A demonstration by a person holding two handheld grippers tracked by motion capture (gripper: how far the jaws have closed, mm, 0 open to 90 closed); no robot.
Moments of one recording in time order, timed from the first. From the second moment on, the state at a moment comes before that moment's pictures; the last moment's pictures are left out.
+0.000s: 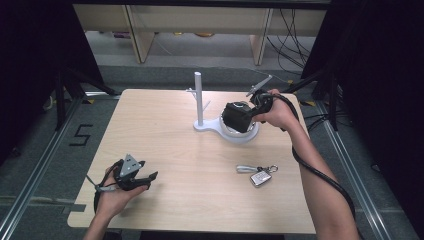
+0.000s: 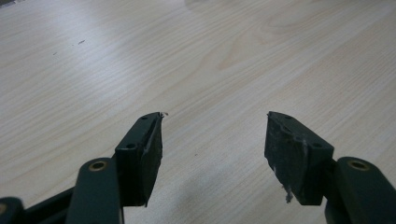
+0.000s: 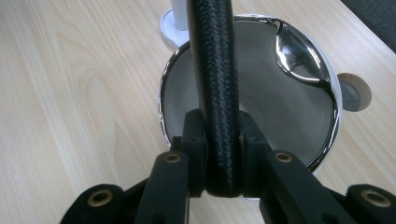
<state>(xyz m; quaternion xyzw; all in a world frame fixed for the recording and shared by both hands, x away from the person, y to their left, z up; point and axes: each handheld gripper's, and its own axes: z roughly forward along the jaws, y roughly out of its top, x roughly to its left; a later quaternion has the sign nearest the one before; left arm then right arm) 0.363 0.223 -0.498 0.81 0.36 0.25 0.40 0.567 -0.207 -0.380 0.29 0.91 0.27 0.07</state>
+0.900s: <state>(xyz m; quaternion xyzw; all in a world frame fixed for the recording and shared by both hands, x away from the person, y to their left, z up) 0.362 0.220 -0.499 0.81 0.36 0.24 0.40 0.551 -0.236 -0.356 0.36 0.86 0.31 0.17</state>
